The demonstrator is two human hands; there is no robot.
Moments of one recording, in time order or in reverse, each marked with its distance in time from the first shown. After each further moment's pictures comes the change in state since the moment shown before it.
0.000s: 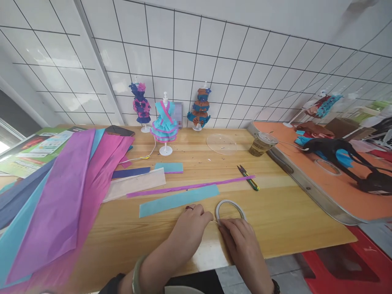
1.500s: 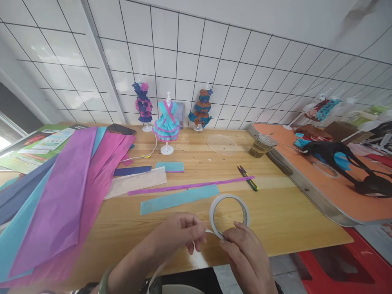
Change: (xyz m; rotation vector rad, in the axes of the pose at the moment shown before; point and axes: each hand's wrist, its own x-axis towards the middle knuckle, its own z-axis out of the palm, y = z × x) left_hand -0.033 -0.010 -0.033 -1.383 -0.207 -0.253; right_hand 0.007 -0.030 -0.036 0.078 0.186 -0.375
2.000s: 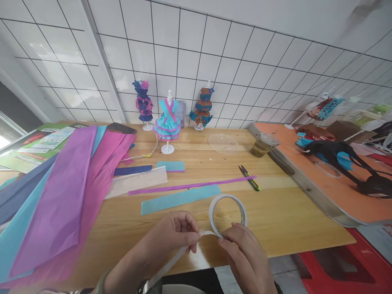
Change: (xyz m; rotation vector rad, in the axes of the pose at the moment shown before) left_hand -0.005 -0.012 -0.011 -0.113 0.048 0.034; right_hand -0.002 -0.003 0.005 0.040 -0.020 0.044
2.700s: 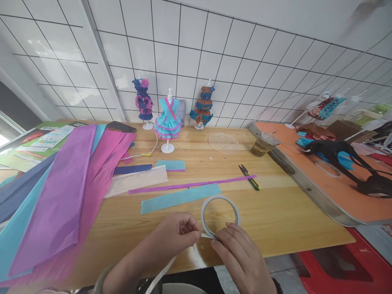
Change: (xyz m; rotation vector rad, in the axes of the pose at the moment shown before) left_hand -0.002 0.005 0.006 0.423 0.091 0.009; right_hand 0.026 -0.009 -0.008 -0.045 -0.083 -0.090
